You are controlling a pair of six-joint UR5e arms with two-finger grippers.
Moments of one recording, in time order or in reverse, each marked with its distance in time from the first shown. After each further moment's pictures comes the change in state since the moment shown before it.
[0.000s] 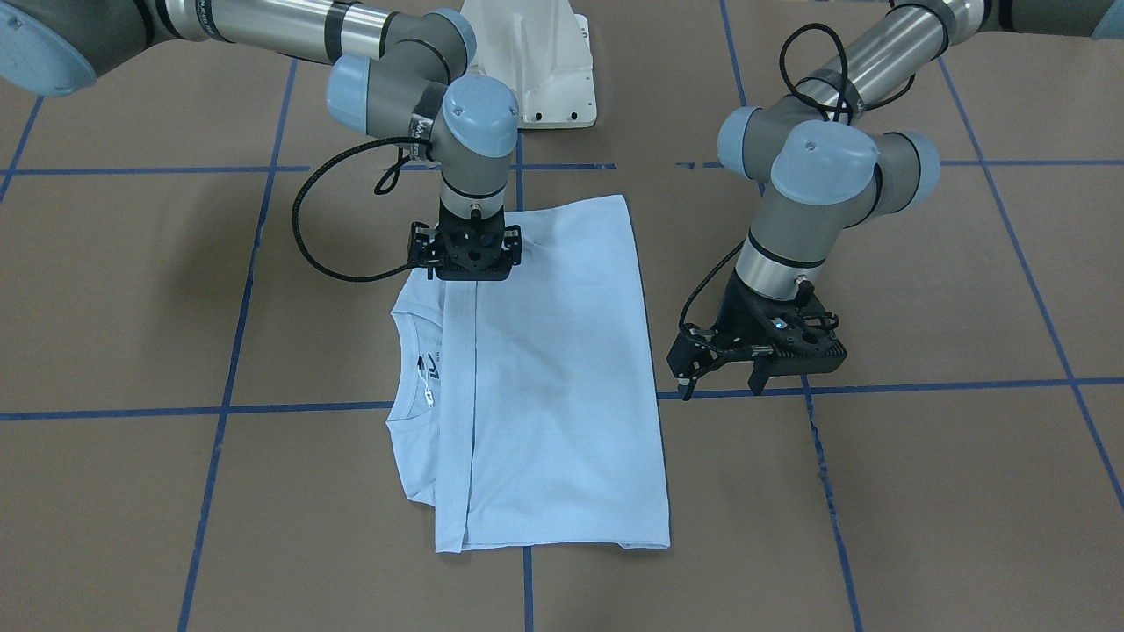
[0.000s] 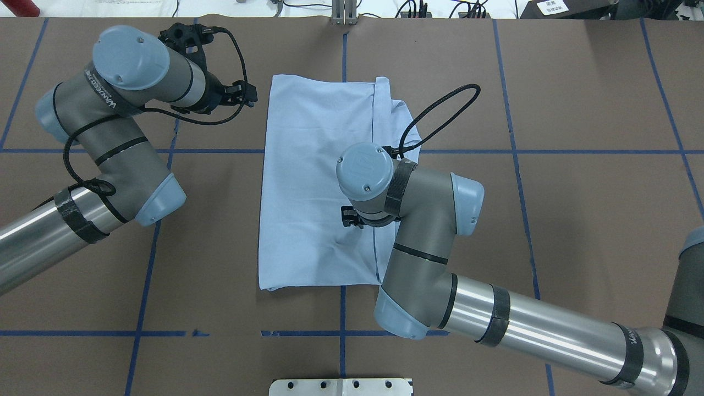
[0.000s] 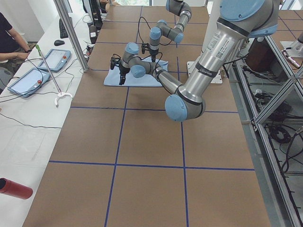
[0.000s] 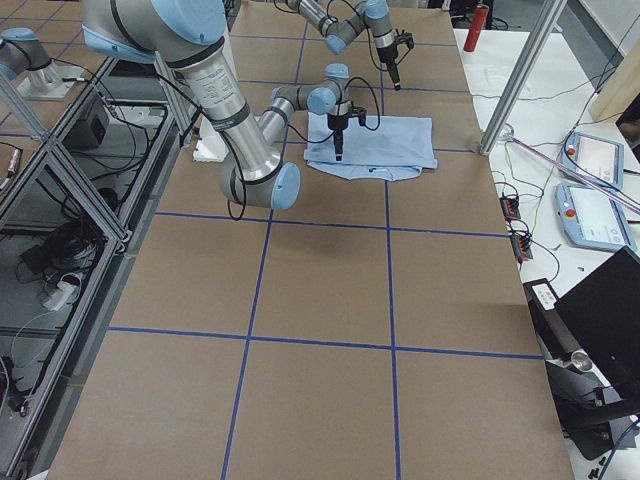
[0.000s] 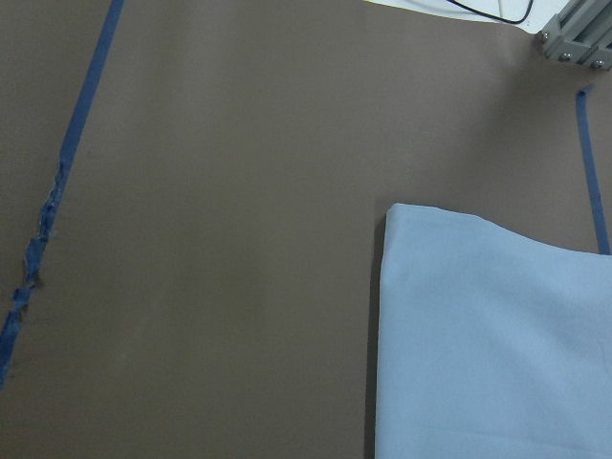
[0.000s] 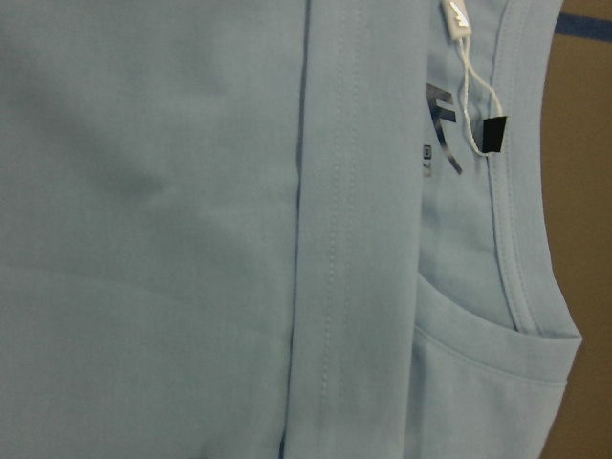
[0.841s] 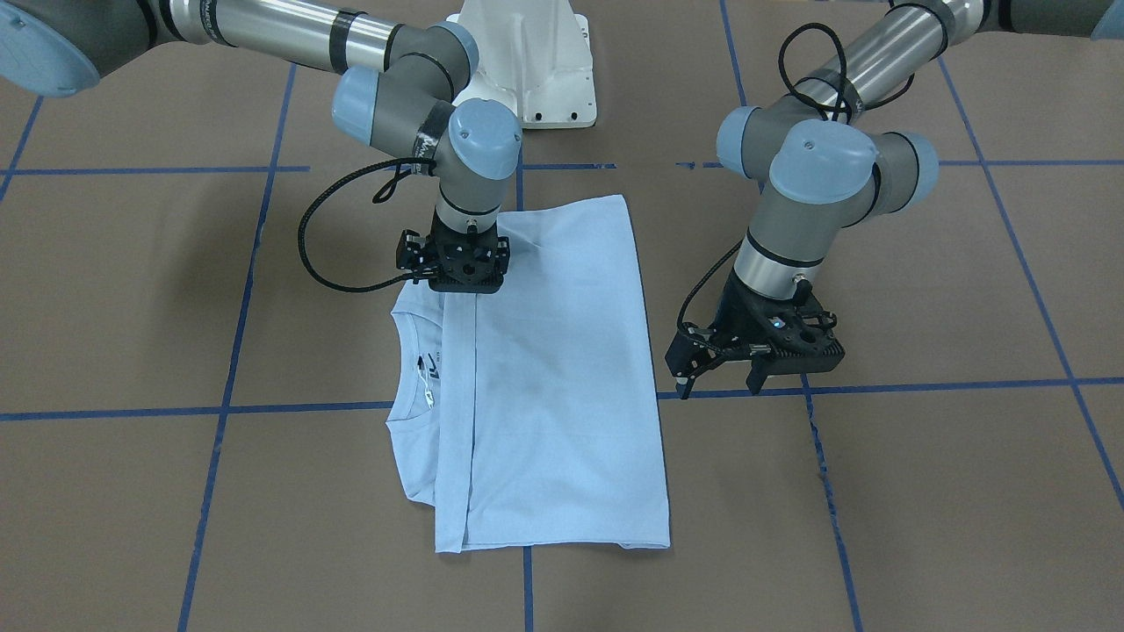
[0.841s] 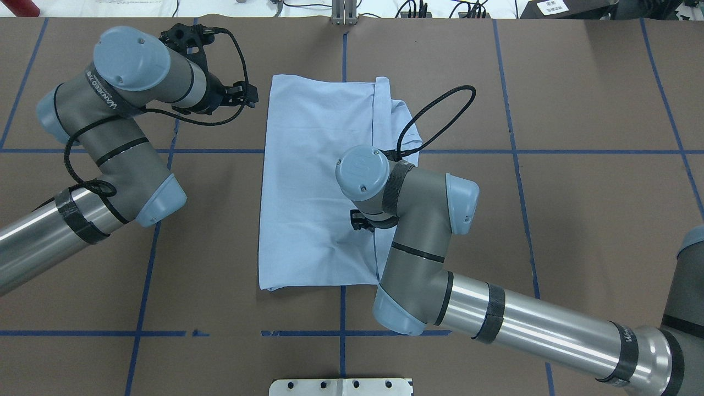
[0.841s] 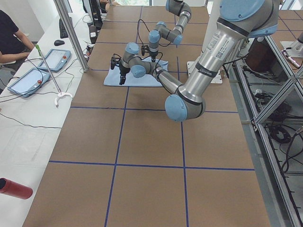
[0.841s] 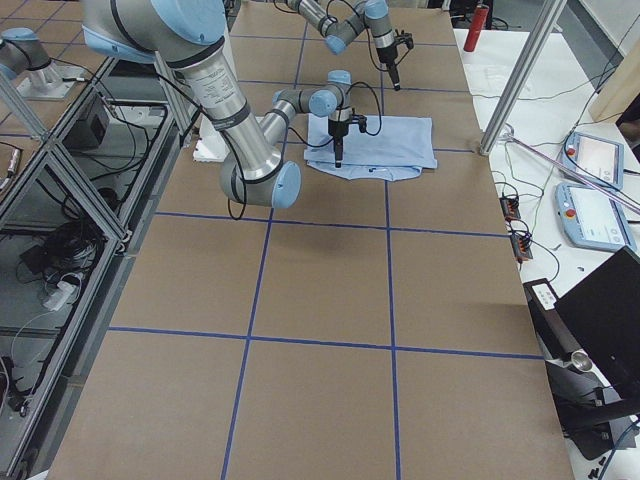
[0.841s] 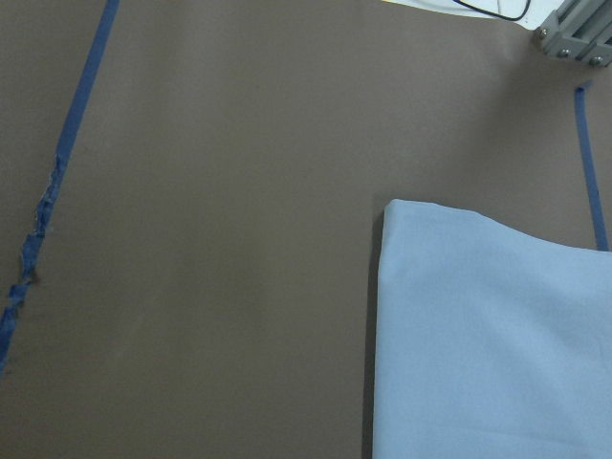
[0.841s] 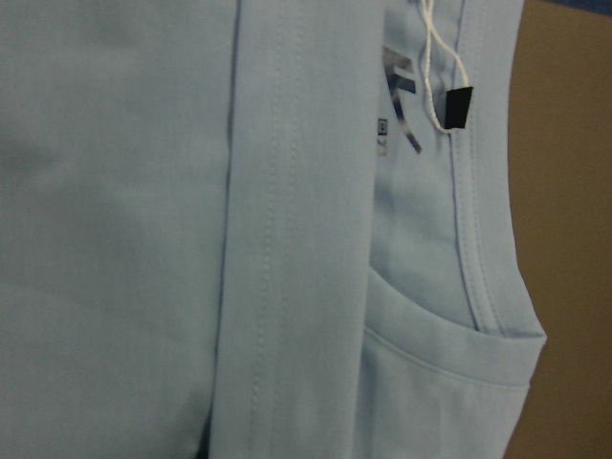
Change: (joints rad) left arm 0.002 -0.001 0.000 -0.002 0.000 -0.002; right arm 0.001 0.002 -0.034 -0.065 -0.001 -0.022
